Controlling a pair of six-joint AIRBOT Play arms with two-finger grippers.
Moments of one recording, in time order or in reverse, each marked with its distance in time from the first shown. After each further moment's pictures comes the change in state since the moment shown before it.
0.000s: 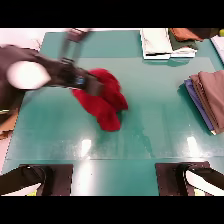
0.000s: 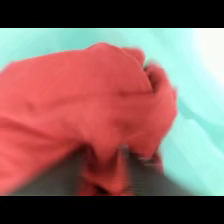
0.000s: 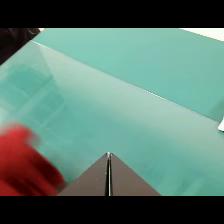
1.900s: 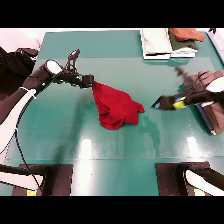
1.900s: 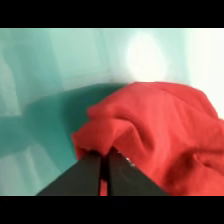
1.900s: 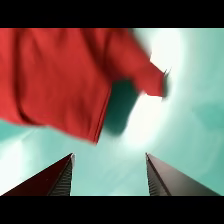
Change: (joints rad) left arm 0.504 -0.357 -0.145 -0.591 0.247 0.284; right arm -0.027 0.023 -0.911 0.083 0.006 0.018
